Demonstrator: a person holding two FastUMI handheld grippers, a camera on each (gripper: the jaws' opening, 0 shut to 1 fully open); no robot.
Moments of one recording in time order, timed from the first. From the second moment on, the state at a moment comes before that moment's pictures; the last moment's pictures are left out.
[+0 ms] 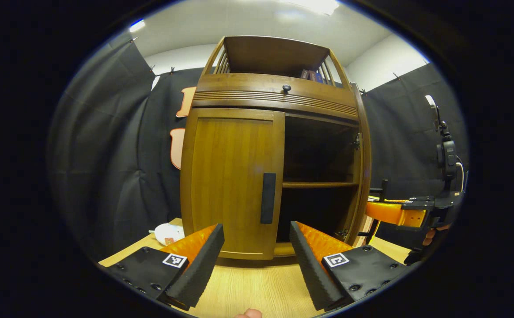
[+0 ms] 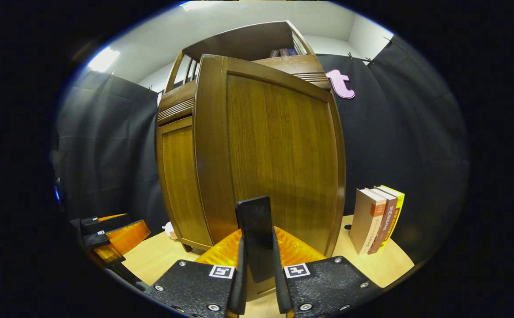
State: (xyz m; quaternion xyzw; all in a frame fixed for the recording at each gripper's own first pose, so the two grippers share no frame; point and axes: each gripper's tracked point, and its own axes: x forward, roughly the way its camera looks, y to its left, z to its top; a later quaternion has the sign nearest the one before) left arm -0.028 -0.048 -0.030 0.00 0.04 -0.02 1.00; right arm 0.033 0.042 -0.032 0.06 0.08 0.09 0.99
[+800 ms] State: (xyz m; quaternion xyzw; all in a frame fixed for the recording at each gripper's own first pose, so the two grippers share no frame) left arm -0.025 -0.064 -0.033 0.02 0.05 -0.03 1.00; right arm -0.010 -0.053 -0.031 0.06 0.09 0.04 0.99
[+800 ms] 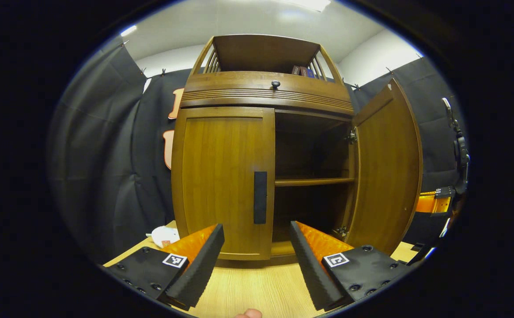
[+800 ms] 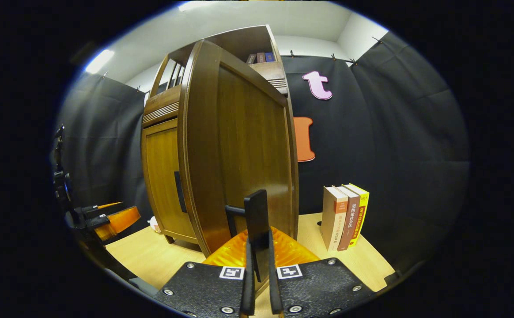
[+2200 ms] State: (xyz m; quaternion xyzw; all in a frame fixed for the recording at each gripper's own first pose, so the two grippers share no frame) left arm -0.045 -0.034 -0.048 0.00 0.07 0.01 1.00; right arm -0.011 -0.155 -0.038 0.06 0.07 0.06 0.99
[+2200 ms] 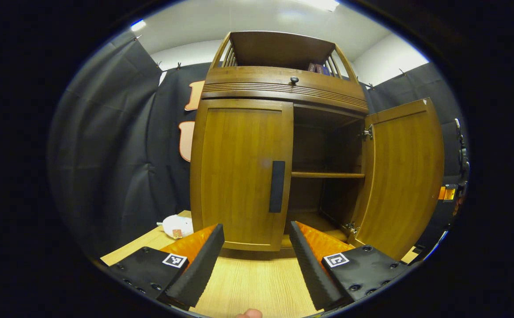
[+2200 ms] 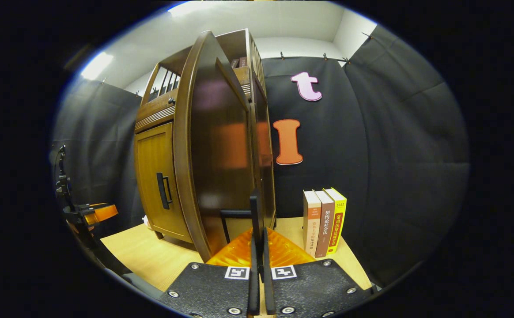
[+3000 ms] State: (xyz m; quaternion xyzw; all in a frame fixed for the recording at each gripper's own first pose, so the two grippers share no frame) left arm -0.007 -0.053 -0.032 -0.01 0.07 -0.01 1.00; right arm -0.088 -0.188 -0.017 0.06 0.06 -0.07 0.99
